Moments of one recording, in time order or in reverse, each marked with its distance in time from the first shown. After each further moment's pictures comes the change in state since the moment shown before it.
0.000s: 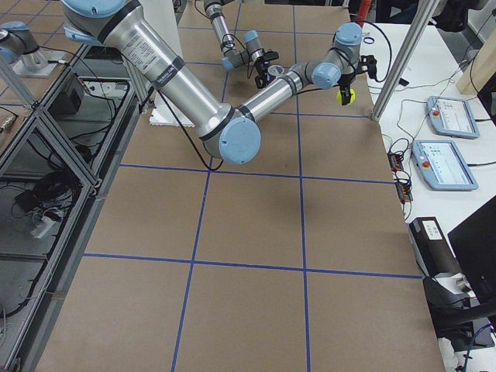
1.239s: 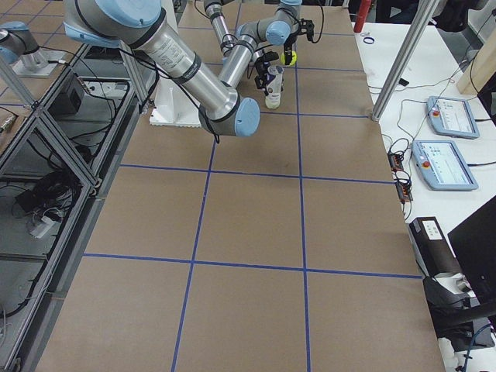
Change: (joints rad) left arm 0.001 0.004 0.002 0.001 0.000 0.000; right arm -0.352 0.158 0.184 -0.287 -0.141 0.177
